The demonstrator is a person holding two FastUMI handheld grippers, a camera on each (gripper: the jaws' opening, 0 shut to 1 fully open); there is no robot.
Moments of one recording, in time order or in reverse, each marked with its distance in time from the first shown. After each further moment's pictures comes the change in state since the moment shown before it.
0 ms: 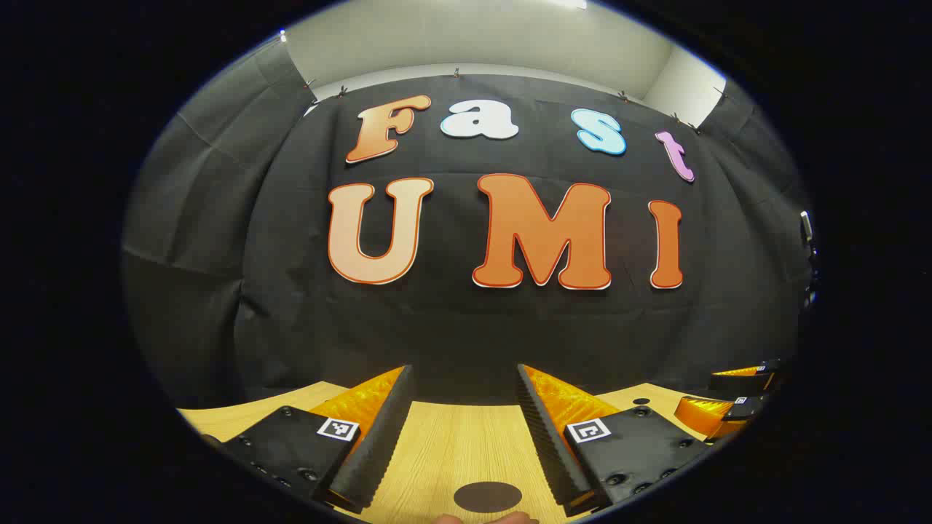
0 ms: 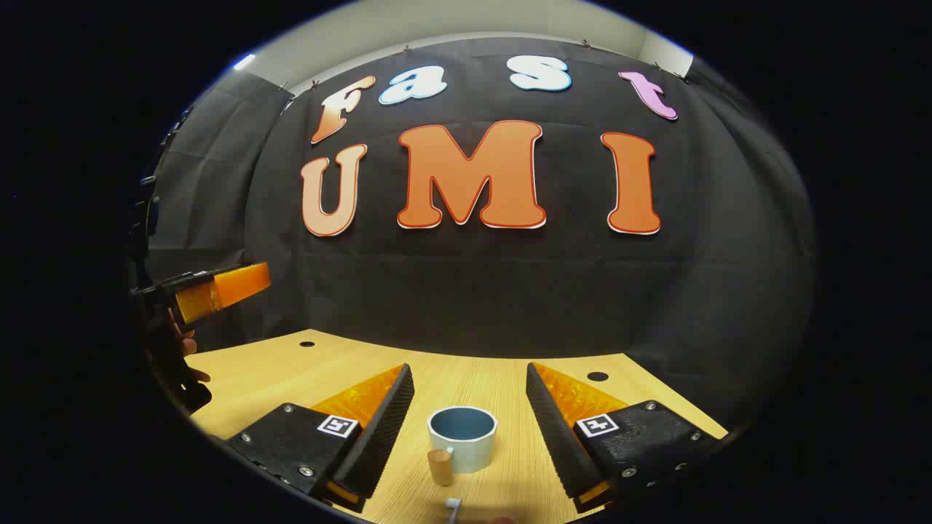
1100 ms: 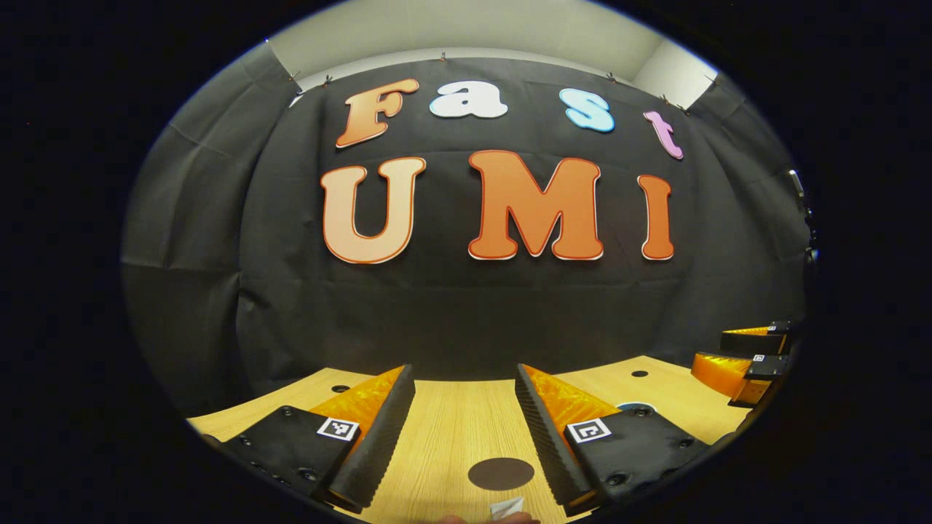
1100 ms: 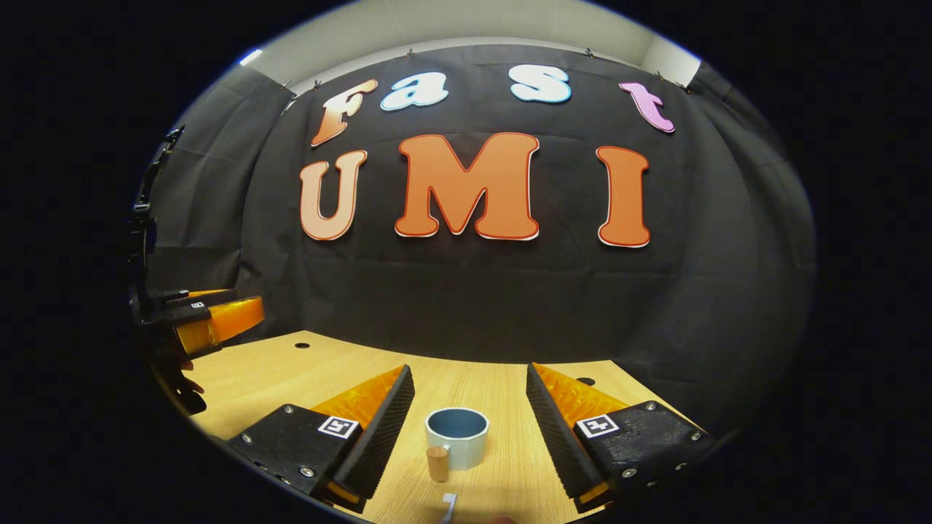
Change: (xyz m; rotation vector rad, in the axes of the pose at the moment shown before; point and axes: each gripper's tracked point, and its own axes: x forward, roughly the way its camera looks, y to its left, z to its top) left arm -0.024 0.001 -0.027 0.048 0.128 -0.059; right arm -0.022 -0.006 0.014 -0.026 -0.019 -0.047
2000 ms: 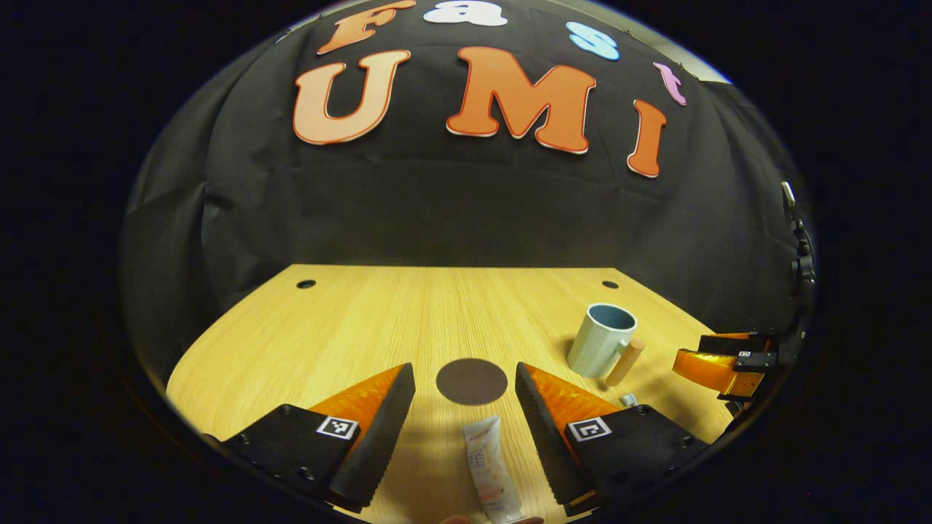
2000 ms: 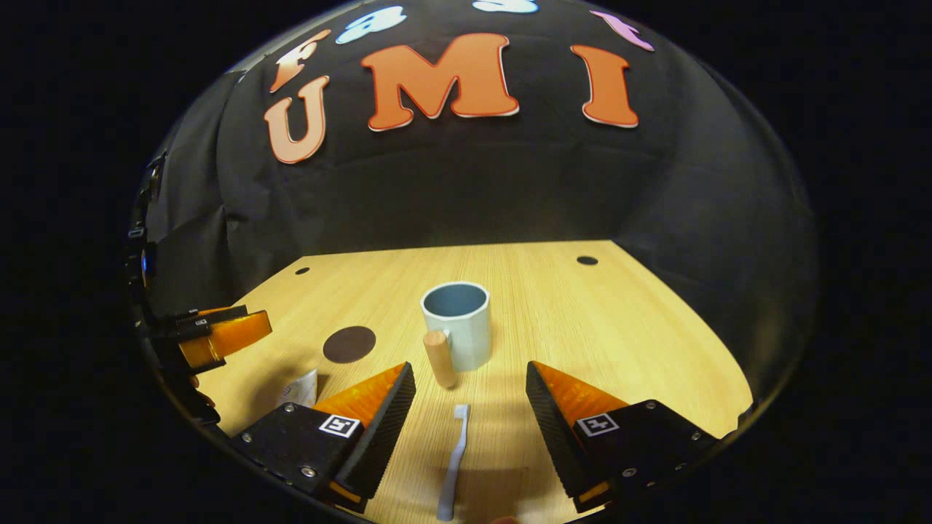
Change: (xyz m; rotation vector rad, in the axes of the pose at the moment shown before) left arm -0.035 -0.020 -0.127 -0.072 0.491 -0.124; right arm -0.038 0.003 -0.126 0.140 0.515 -0.003
